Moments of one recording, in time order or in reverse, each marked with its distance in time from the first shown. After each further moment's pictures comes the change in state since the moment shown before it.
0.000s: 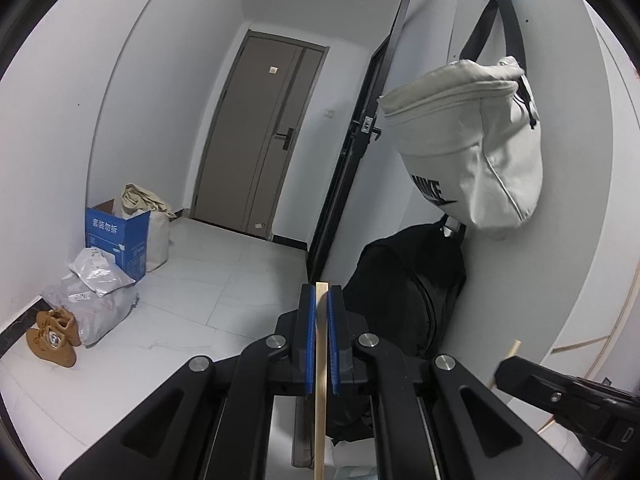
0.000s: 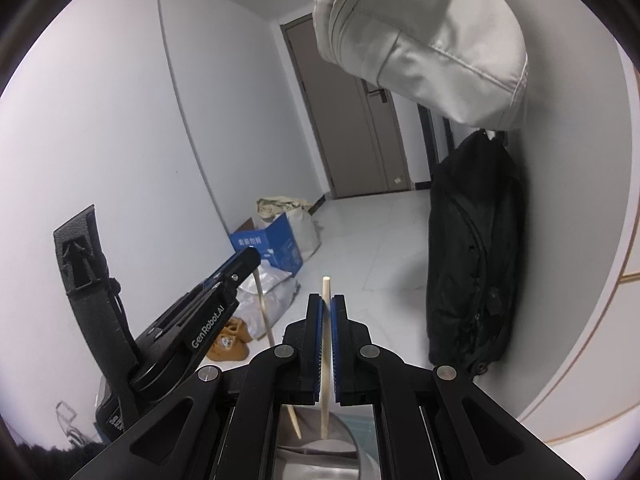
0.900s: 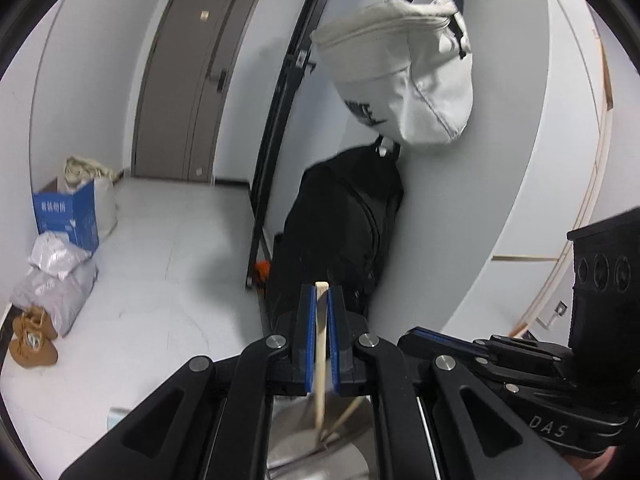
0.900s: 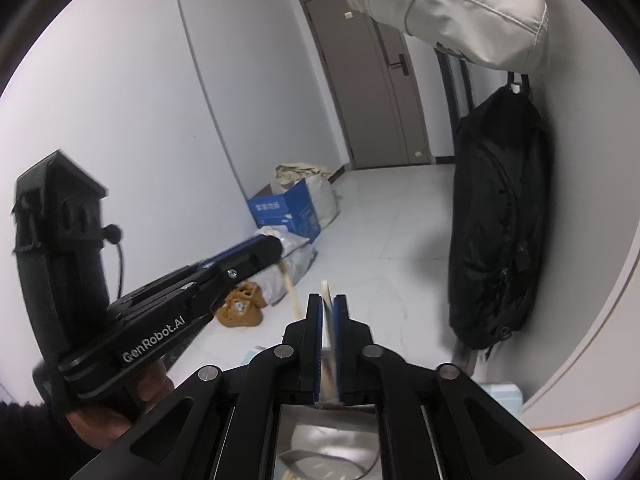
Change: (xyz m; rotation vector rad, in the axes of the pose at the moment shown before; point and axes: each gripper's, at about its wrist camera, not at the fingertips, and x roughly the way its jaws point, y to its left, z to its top) left arm -0.013 -0.006 -0.003 0.104 0.302 -0.224; right arm 0.021 0.000 -0.042 -0.022 0.101 0.077
